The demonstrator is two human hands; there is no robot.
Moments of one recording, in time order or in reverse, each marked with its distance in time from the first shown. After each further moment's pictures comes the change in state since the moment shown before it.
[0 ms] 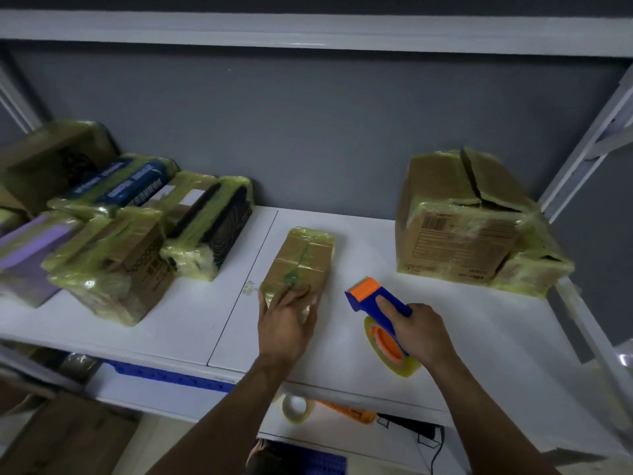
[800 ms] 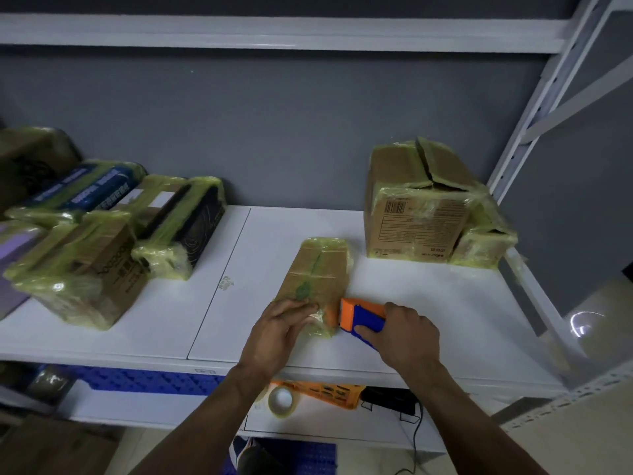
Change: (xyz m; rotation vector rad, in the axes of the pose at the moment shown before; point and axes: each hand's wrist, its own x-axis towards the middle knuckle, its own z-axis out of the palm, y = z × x) left_hand -0.042 0.019 -0.013 -0.367 -0.134 0.195; right_hand -0.066 0.015 -0.011 -0.650 0.188 -0.135
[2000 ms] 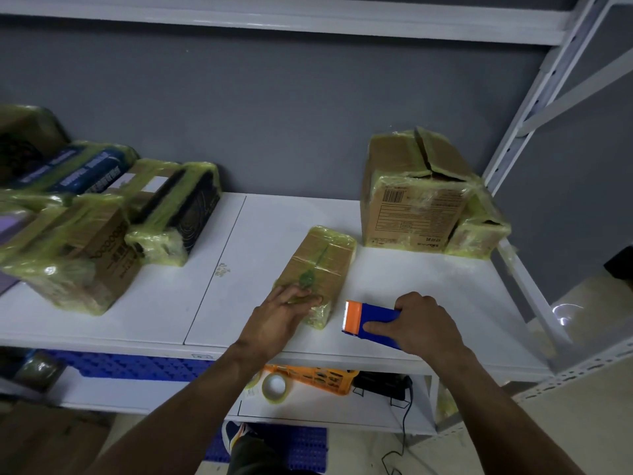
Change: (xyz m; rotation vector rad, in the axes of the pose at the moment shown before) left_hand 0.007 0.001 -0.008 0.185 -0.178 0.110; right_hand -0.003 0.020 -0.029 0.175 -0.267 0.080
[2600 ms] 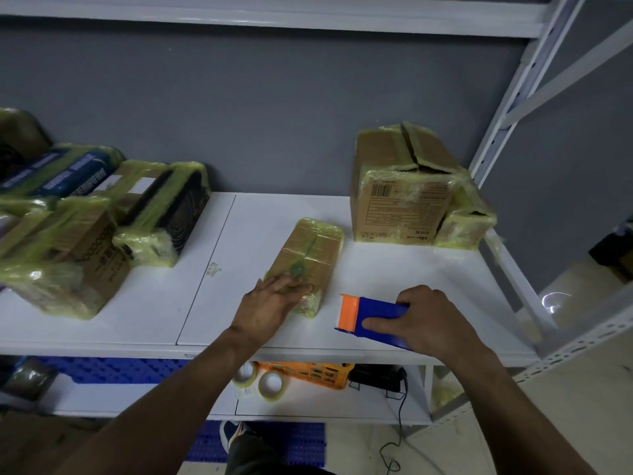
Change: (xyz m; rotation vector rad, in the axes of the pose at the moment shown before) left_hand 0.016 -0.002 -0.012 0.177 -0.184 -0.044; right_hand -0.038 0.002 -0.034 0.168 -0.014 -0.048
